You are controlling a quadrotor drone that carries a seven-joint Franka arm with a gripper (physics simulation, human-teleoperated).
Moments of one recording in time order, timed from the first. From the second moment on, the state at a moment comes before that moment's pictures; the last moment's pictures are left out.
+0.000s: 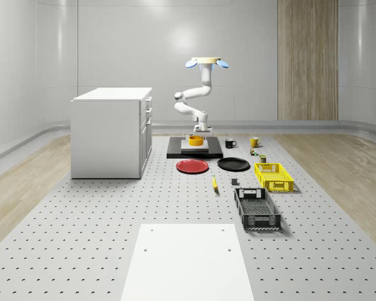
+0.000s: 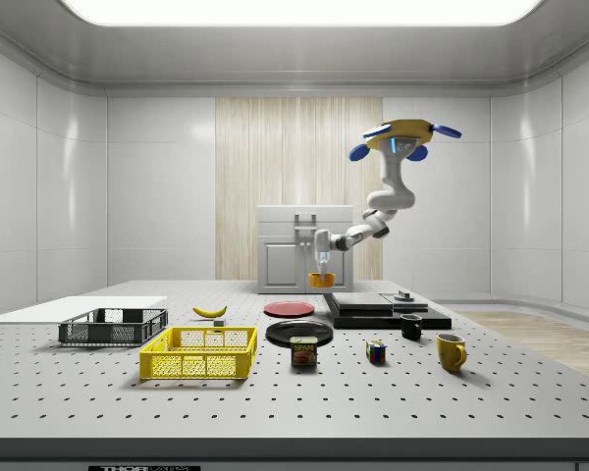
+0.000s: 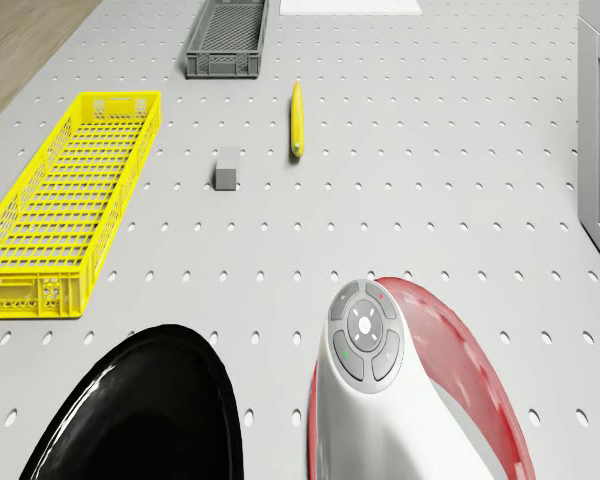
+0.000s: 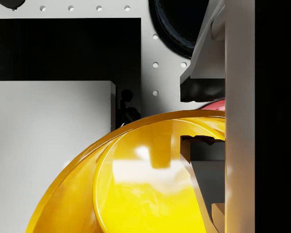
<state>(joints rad) -1.32 -1.34 0.97 -2.39 -2.17 1.78 1.49</state>
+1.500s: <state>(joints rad) -1.33 -1.34 0.97 -2.39 -2.17 1.78 1.50</state>
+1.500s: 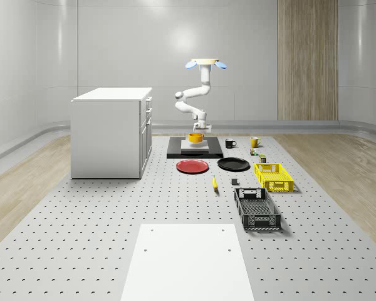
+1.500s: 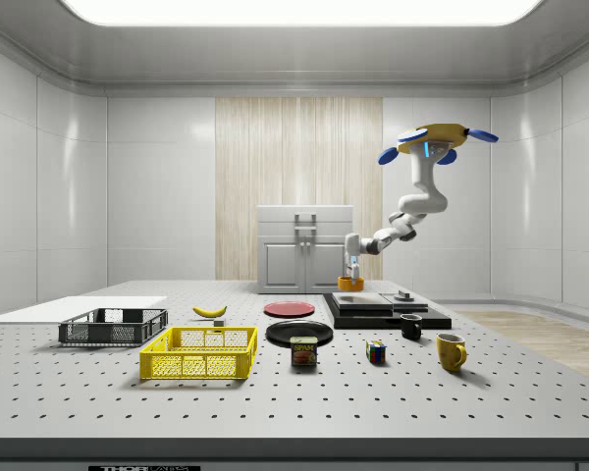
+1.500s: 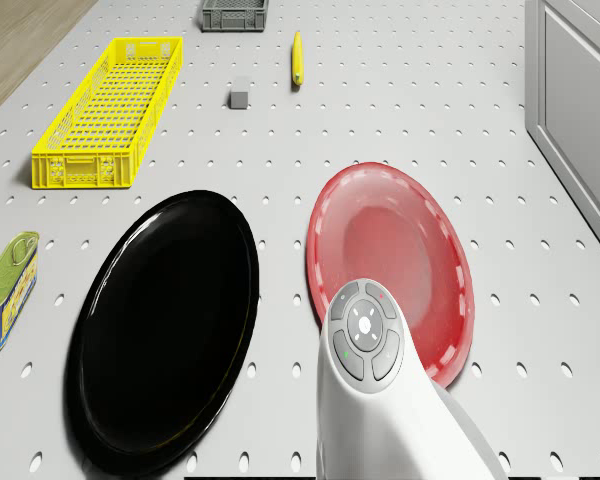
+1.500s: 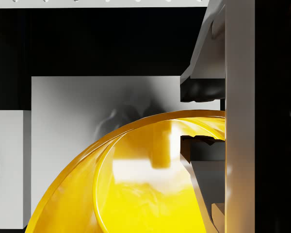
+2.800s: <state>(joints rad) -1.34 -1.30 0.92 -2.32 -2.23 1.82 1.48</state>
